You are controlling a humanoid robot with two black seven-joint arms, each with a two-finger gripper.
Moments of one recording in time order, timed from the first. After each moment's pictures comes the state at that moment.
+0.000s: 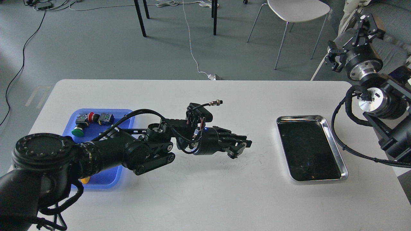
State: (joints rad) left arm -1.01 -0.04 0.11 -0.70 1.45 -0.01 -0.49; right arm 0.81 -0.50 0.71 0.88 -0.01 -0.06 0.32
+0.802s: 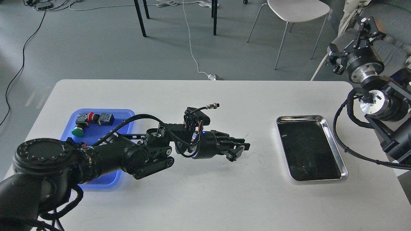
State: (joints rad) left arm -0.98 -0.04 0.10 -0.73 1.44 0.00 -0.49; right arm 0.80 -0.51 0.70 0.88 -0.01 -0.06 0.32
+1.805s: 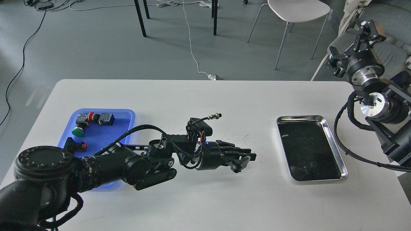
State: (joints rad) left arm -0.92 -0.04 0.09 -0.79 1.44 0.04 -0.49; right arm 0.79 -0.52 0.70 0.88 -0.01 -0.06 0.32
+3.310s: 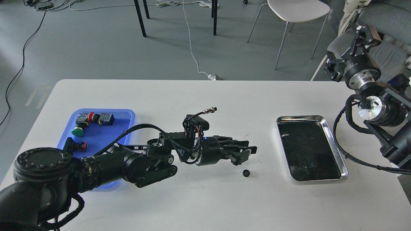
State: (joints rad) left arm -0.92 -0.04 0.02 -0.77 1.36 0.05 -0.49; right arm 0.79 -0.52 0.63 0.88 -0.01 -0.06 0.31
